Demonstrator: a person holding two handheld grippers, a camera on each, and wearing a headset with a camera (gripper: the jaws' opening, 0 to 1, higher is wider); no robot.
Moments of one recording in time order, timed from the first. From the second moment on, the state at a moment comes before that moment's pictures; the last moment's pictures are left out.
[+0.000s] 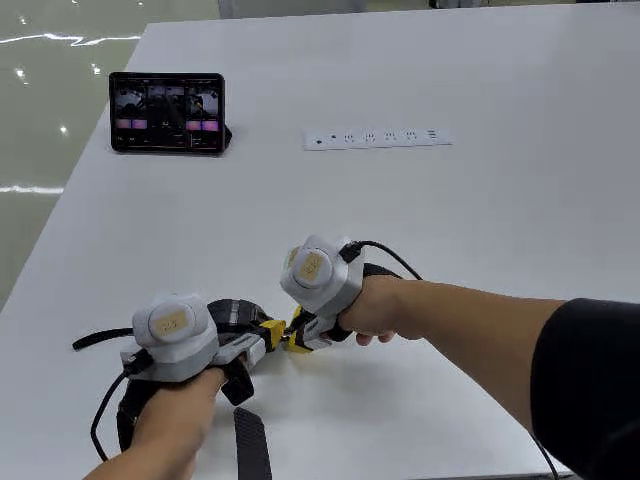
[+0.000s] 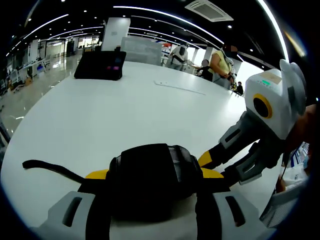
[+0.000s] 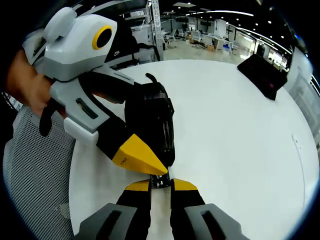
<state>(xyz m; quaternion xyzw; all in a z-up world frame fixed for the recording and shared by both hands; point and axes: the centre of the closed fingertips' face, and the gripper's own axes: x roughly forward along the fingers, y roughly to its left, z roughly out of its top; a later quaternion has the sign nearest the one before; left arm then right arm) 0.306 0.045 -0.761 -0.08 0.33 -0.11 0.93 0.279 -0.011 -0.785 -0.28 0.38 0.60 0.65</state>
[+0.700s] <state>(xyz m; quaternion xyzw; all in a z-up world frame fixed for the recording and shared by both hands) 0.306 0.045 -0.760 -0.08 0.33 -0.11 0.93 0.281 0.000 -0.782 -0.27 0.37 0.60 0.65</state>
